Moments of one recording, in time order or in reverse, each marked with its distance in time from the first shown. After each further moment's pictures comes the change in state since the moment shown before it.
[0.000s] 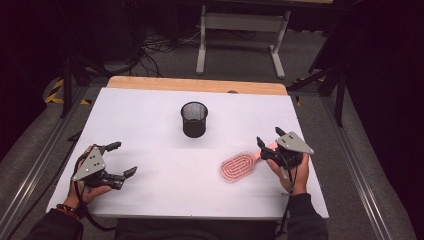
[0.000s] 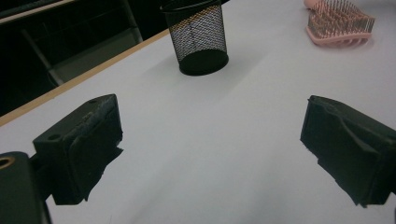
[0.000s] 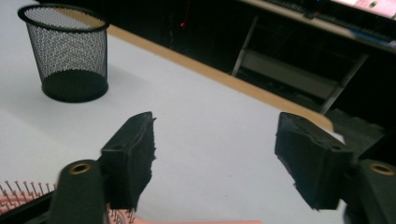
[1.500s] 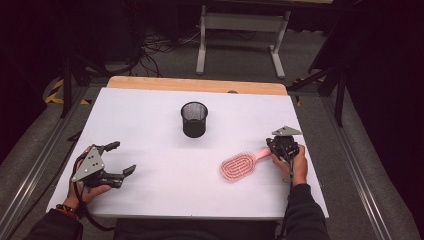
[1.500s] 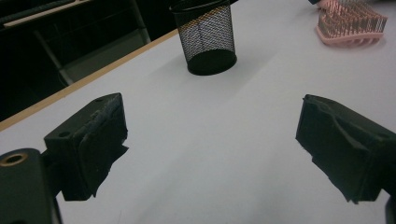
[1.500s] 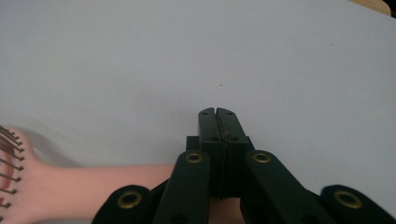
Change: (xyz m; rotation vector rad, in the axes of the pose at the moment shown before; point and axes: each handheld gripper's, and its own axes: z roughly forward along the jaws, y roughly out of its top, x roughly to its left) left arm 0.000 -0.001 -0.002 -0.002 0.032 -0.002; right arm -0.033 -0.038 0.054 0.373 0.043 0.063
